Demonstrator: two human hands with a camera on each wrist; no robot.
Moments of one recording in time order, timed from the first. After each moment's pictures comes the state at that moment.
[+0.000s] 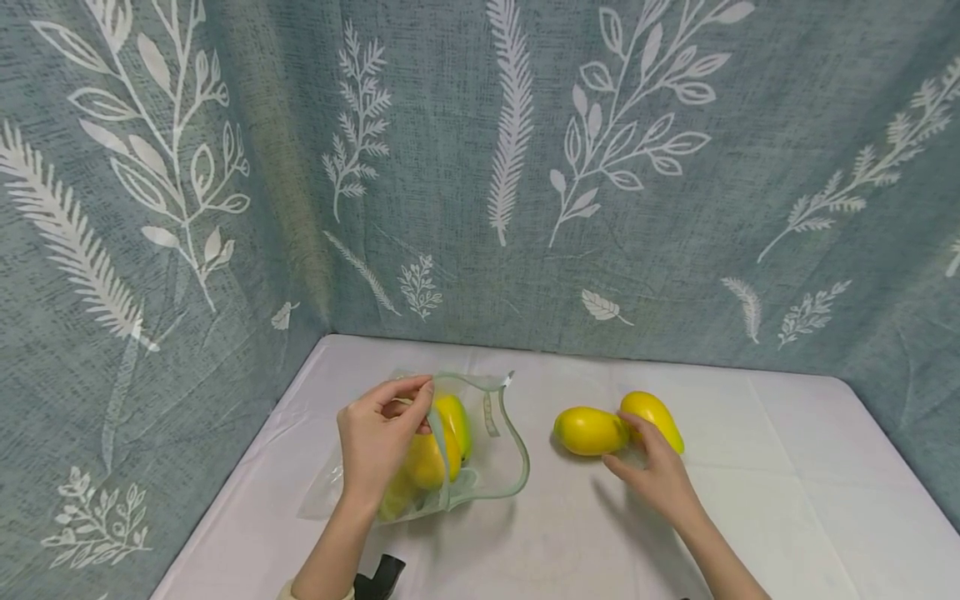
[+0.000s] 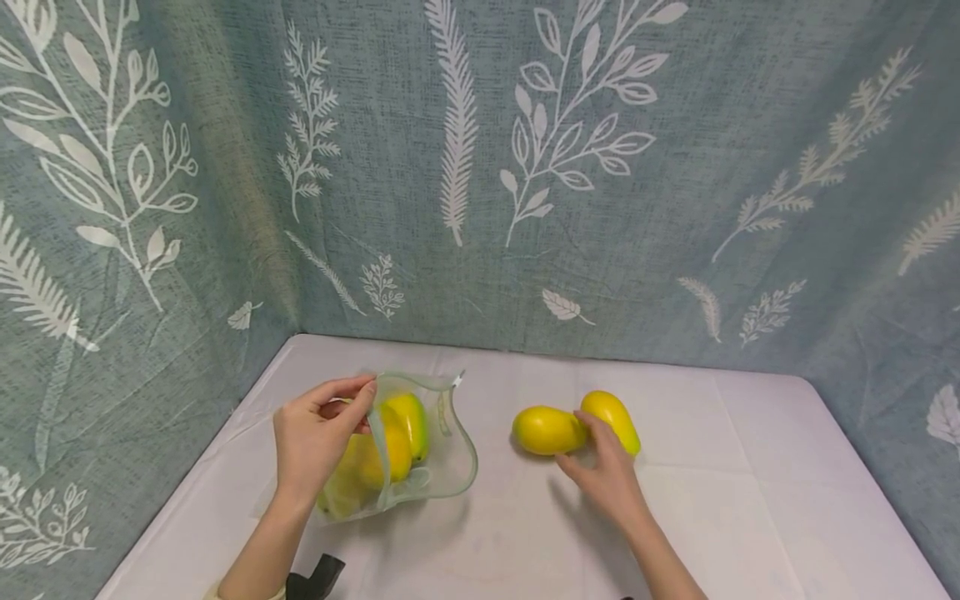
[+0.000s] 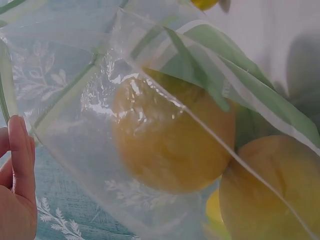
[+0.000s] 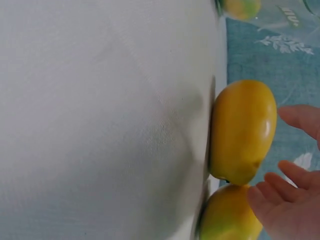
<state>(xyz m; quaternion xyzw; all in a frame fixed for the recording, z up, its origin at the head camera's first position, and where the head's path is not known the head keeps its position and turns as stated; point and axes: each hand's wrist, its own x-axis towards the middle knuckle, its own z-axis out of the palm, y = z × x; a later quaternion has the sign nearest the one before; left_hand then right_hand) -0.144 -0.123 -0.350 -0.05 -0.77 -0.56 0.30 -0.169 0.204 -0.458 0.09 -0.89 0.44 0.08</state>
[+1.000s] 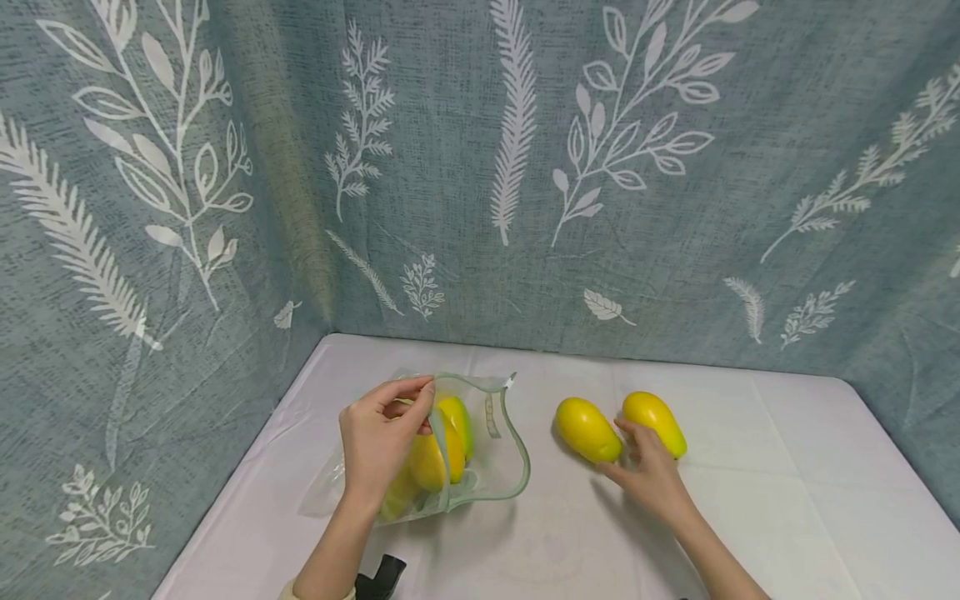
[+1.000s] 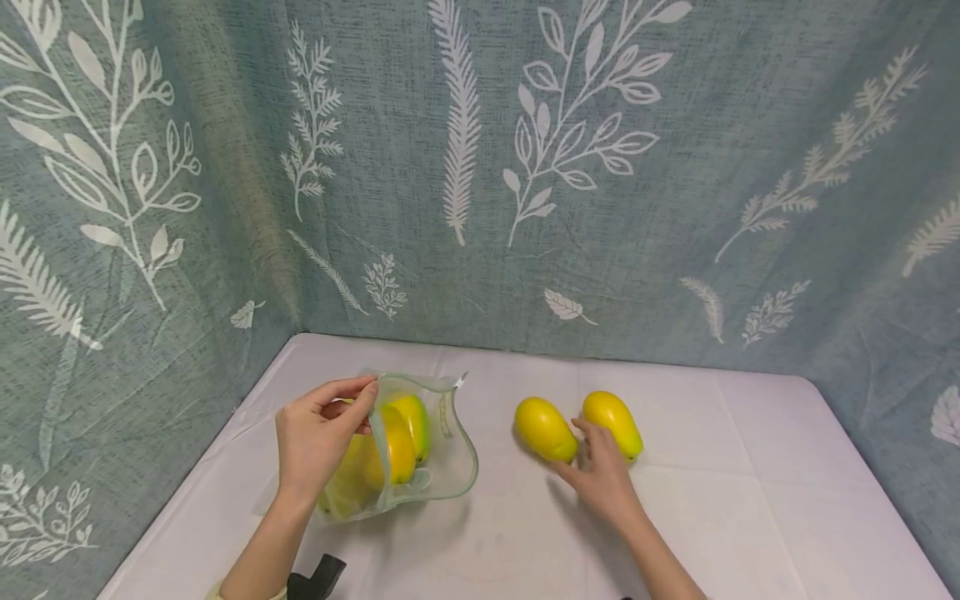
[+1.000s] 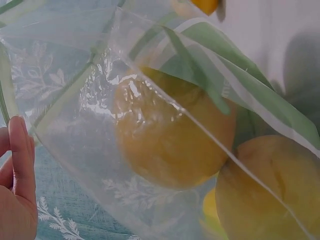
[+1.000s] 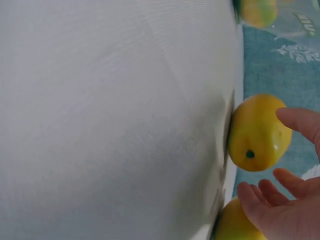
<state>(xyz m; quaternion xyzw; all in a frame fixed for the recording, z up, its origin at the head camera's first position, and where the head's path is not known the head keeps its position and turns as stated) -0.137 -0.121 -0.341 -0.05 -0.78 -0.55 0.30 -0.173 0.199 -0.469 0.08 -0.90 0.42 0.05</state>
